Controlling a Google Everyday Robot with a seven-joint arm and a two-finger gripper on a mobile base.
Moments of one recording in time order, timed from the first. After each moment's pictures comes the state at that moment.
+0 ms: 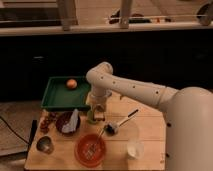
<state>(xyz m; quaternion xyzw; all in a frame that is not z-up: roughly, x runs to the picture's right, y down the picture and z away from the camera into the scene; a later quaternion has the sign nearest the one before) -0.040 0.119 0.809 -0.23 -0.30 -0.65 0.66</state>
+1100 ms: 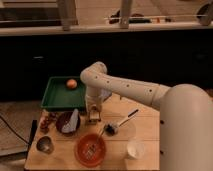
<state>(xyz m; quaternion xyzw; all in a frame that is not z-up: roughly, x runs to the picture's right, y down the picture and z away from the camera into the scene) -0.060 0.121 0.803 -0.24 -0.30 -0.66 0.64</state>
